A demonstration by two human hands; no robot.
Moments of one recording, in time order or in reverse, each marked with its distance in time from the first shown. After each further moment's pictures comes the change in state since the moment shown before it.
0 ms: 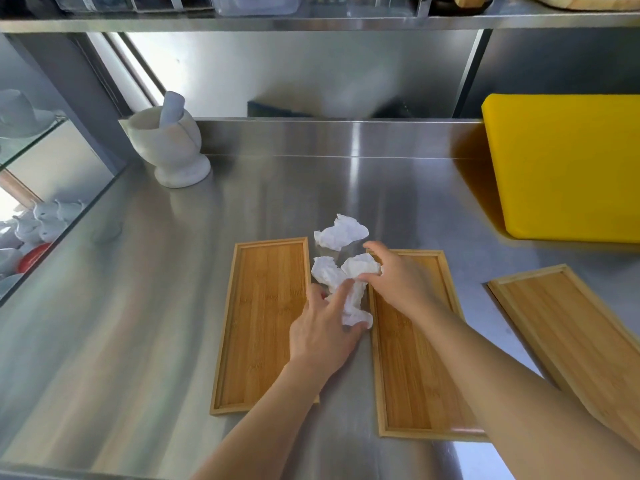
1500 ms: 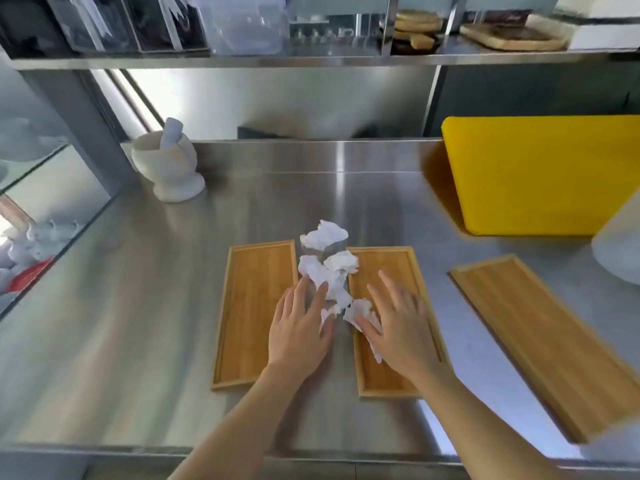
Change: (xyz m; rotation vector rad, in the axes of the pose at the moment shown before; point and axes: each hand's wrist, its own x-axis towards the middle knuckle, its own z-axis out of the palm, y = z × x) left_hand -0.042 -0.015 0.002 0.152 0.166 0.173; right_hand -0.114 0.016 0.009 -0.262 0.184 -0.094
